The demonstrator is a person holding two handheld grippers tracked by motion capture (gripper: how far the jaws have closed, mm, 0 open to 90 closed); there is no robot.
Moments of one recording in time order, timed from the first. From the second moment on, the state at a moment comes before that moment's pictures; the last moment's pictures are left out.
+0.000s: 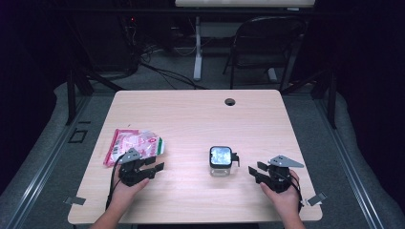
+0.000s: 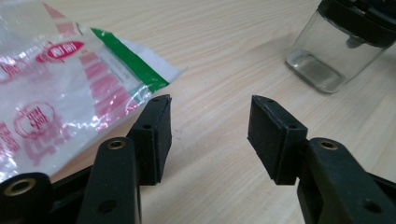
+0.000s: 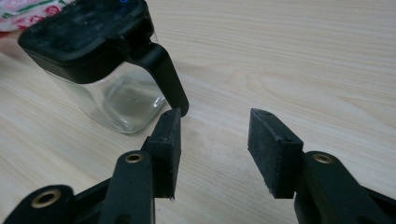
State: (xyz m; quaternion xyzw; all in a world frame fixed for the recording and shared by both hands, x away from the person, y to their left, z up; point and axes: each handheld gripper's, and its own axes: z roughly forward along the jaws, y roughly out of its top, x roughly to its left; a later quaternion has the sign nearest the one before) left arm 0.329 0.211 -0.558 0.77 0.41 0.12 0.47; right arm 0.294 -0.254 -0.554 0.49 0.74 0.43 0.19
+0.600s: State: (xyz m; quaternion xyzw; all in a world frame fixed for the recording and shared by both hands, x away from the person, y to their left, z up) left arm 0.320 0.212 -0.555 0.77 0.42 0.11 0.47; right arm 0.293 -0.240 -0.547 0.49 0.74 0.42 0.18
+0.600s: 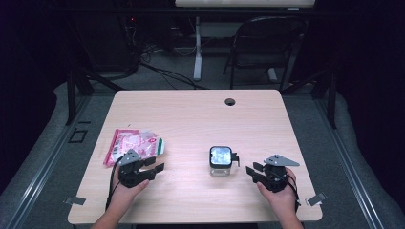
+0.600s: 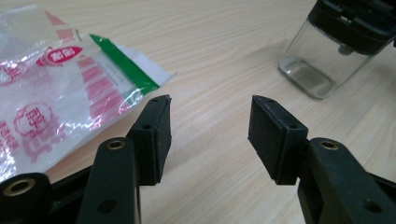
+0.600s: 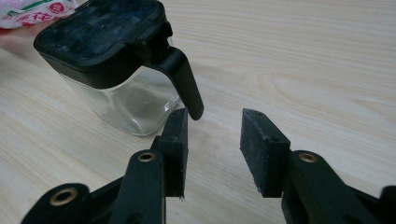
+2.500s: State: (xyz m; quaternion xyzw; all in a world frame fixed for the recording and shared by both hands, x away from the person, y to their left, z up) left arm 0.307 0.221 -0.557 0.78 0.43 0.14 0.44; right arm 0.305 -0.171 -0.560 0.39 0.81 0.40 0.17
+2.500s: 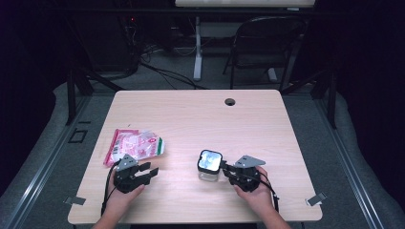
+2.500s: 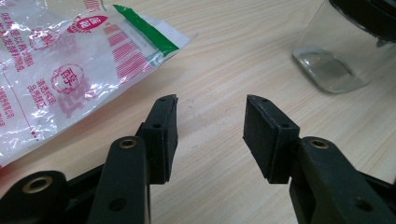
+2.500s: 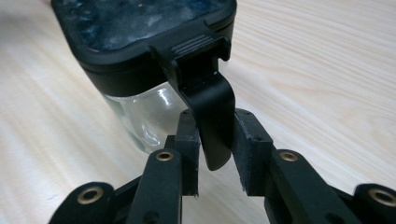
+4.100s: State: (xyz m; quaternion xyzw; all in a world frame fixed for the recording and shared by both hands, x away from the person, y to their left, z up) left arm 0.308 0.202 -0.533 0.79 0.41 0.09 0.46; right arm 0.280 -0.190 -0.528 0.42 0.79 0.43 0.14
